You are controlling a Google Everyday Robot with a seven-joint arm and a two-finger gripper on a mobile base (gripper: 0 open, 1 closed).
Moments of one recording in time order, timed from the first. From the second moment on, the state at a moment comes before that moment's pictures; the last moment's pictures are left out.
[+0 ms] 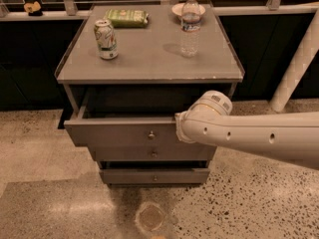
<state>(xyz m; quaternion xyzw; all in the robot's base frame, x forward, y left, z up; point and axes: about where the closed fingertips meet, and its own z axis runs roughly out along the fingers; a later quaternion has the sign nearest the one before) 0.611 -0.099 0.640 -0.70 0.65 -0.16 0.24</state>
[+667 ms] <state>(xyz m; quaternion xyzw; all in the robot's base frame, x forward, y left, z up) 0.596 -0.097 0.631 -0.72 0.63 -0.14 0.25</state>
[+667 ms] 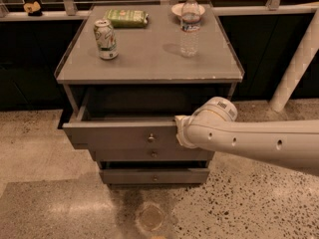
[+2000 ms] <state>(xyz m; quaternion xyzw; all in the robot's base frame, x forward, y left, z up) 0.588 -0.094 0.634 -0.72 0.63 -0.13 0.25</state>
